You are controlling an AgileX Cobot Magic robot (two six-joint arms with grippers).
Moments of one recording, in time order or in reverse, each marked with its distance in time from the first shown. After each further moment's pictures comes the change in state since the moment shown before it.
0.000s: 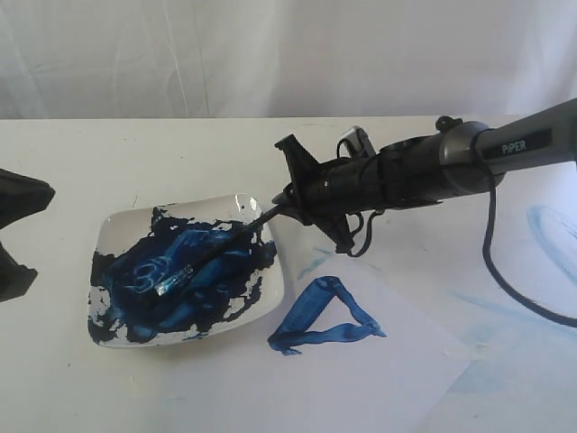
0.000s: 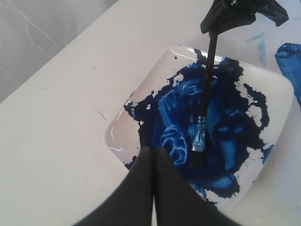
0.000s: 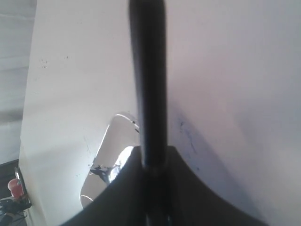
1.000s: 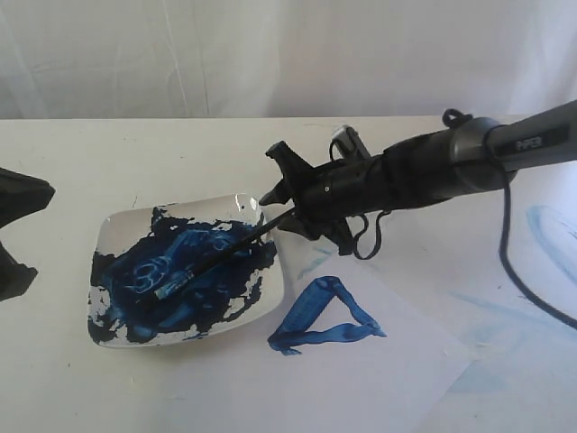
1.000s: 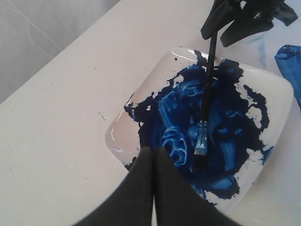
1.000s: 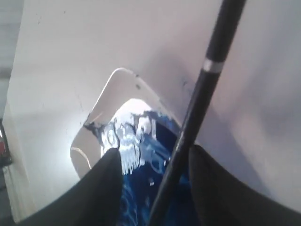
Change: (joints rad) left arm 0.000 -0.001 0.000 -0.002 -0.002 0.000; right arm -0.002 -0.064 0.044 -0.171 0.093 0.007
